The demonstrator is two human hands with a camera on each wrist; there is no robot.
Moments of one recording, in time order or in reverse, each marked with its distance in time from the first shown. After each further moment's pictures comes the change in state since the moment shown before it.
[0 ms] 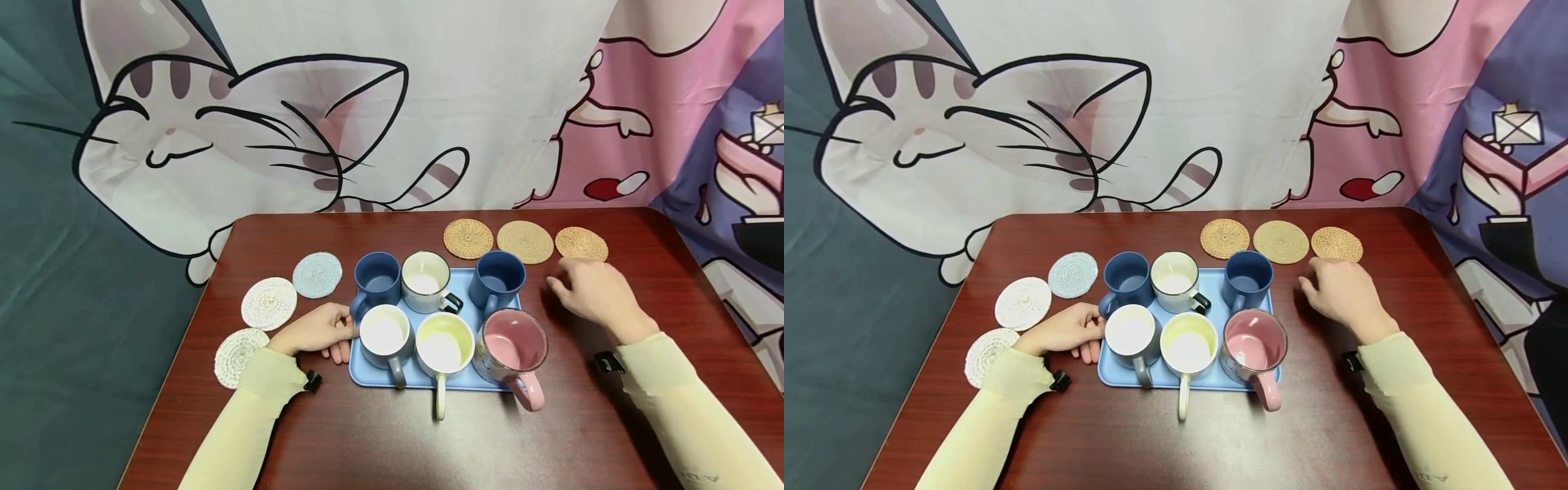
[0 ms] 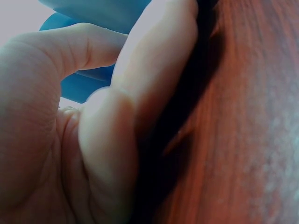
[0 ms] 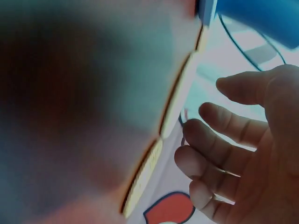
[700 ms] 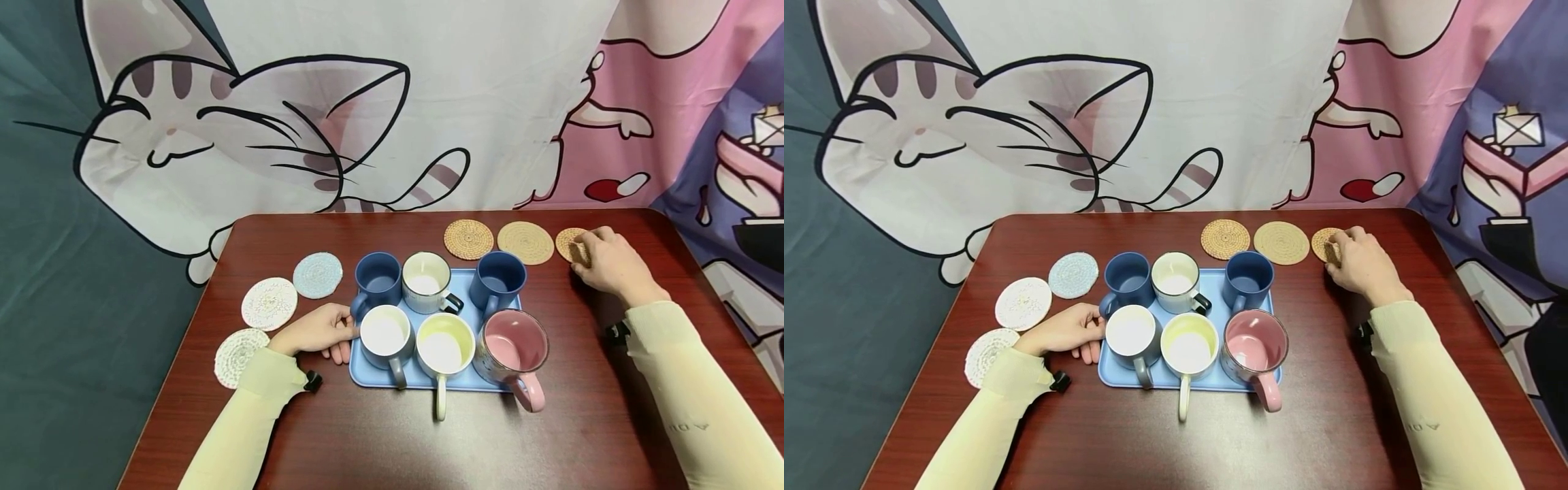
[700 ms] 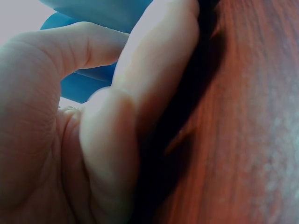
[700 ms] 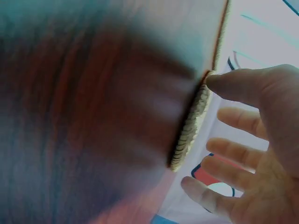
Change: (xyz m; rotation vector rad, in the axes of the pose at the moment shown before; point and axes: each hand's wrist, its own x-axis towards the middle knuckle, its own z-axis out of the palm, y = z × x) left_hand 0.000 0.001 0.000 -0.003 -0.006 -0.012; right_hand 0.031 0.066 0.004 0.014 -0.013 0.026
